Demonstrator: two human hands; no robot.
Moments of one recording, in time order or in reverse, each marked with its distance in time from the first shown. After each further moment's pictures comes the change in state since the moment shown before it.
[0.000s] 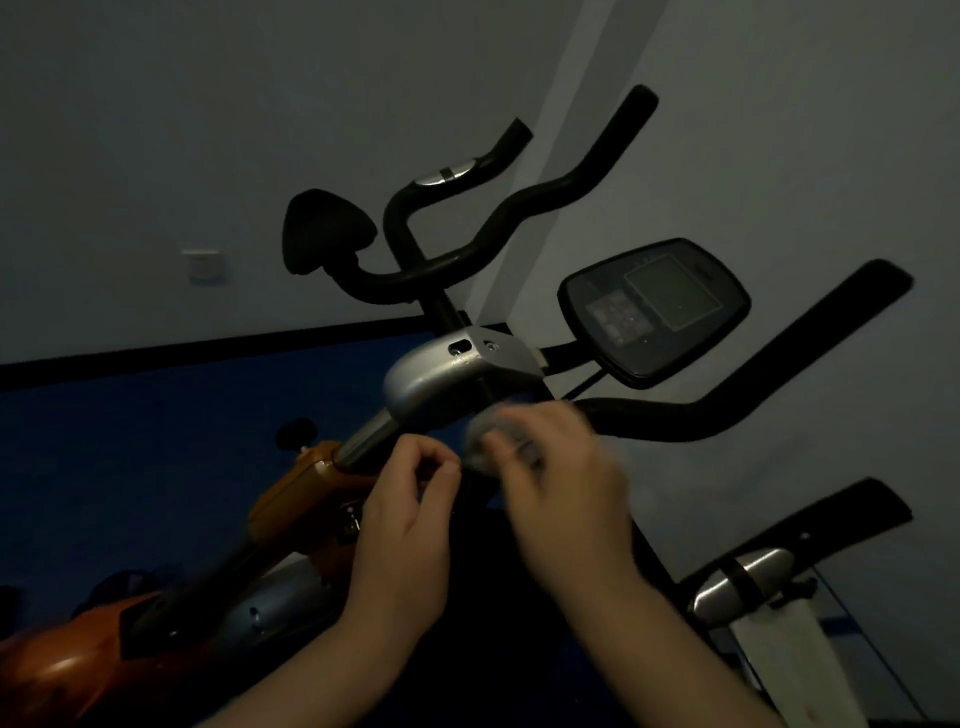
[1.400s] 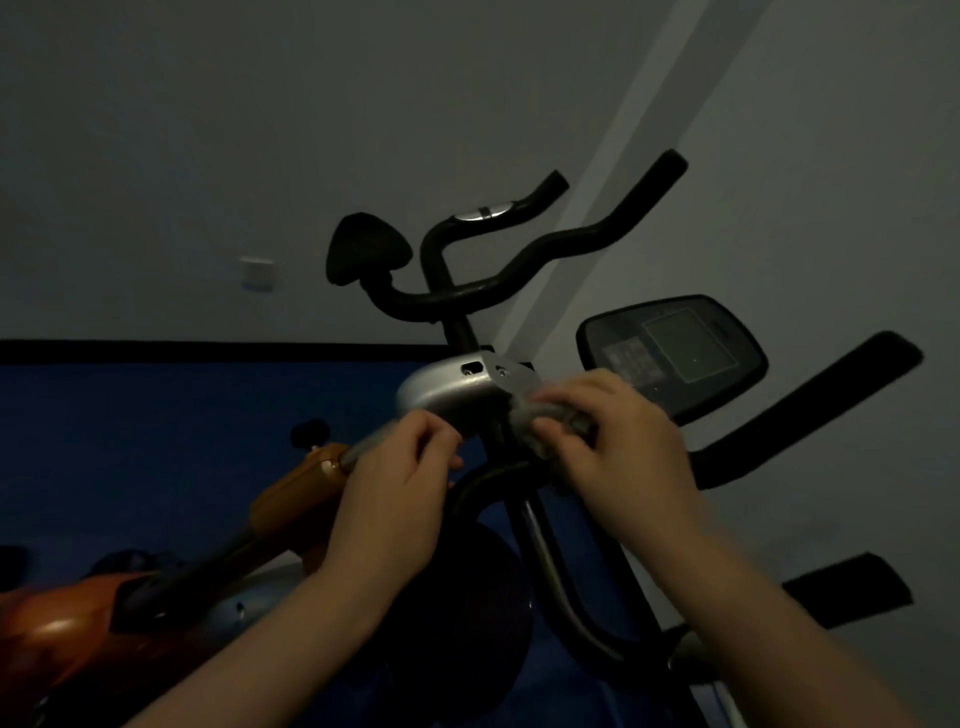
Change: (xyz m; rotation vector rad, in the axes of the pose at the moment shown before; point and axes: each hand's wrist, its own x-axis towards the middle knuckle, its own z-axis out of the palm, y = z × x) left_hand 0.014 0.025 0.004 0.143 0.102 -0.099; right_hand 0.046 0.027 -0.047 -0.078 -0.134 -0.193
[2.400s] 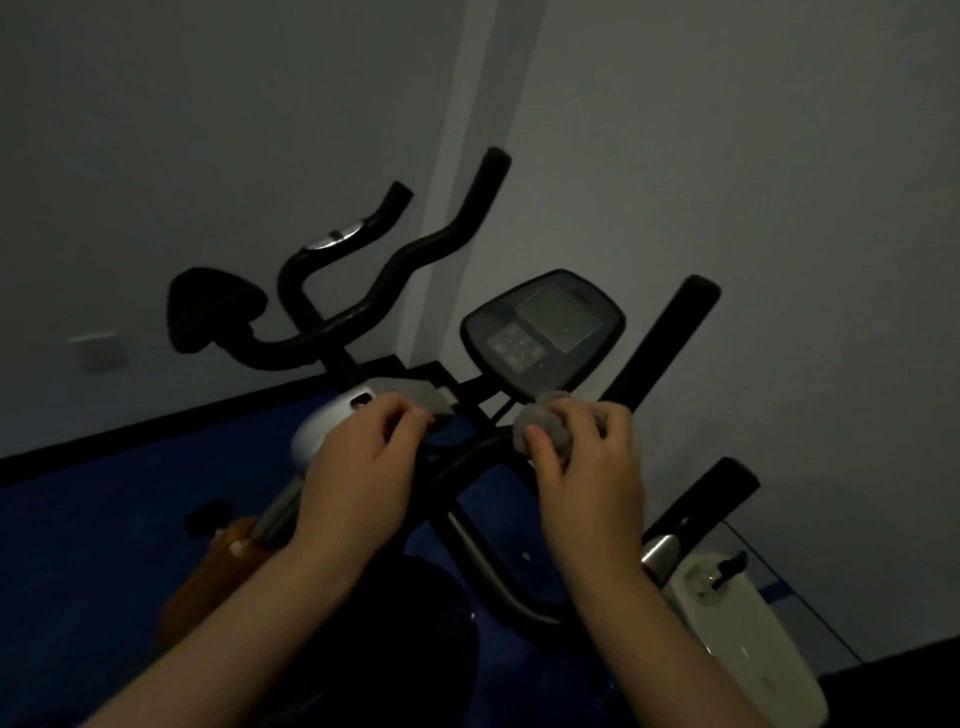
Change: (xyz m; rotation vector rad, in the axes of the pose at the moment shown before) left_hand 0.043 0.029 0.024 0.161 -0.218 0.216; right_hand -0.043 0.013 0.015 -0.089 0.500 0.466
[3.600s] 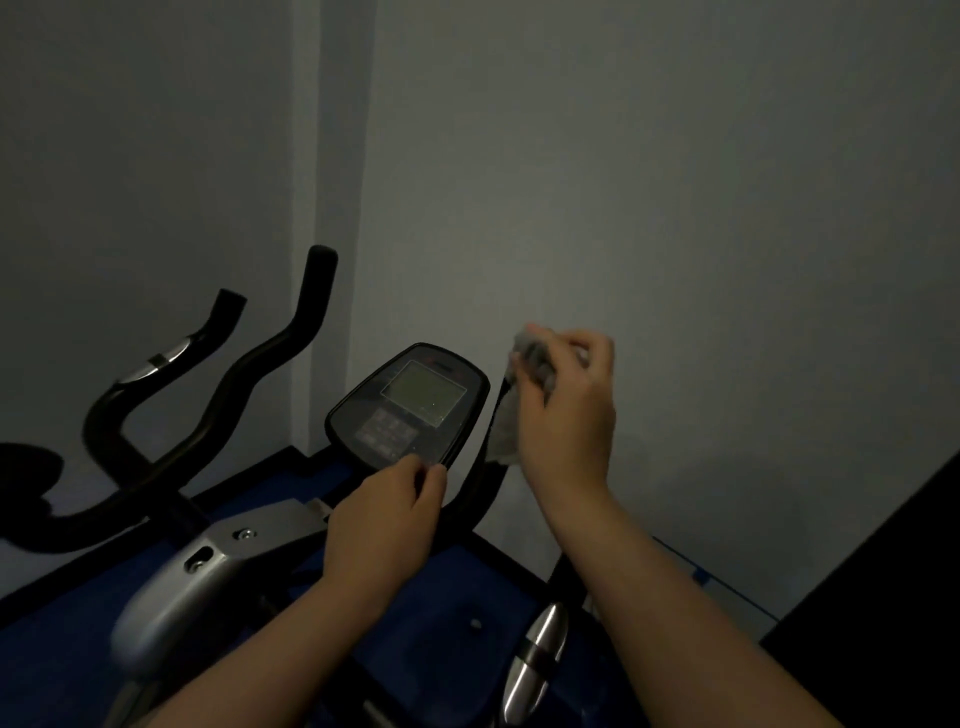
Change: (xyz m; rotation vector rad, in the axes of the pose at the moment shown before) left_hand 0.054 0.039 0.110 0.436 -0.209 0.266; right_hand 0.106 0.029 -0.066 0.095 0.466 0.032
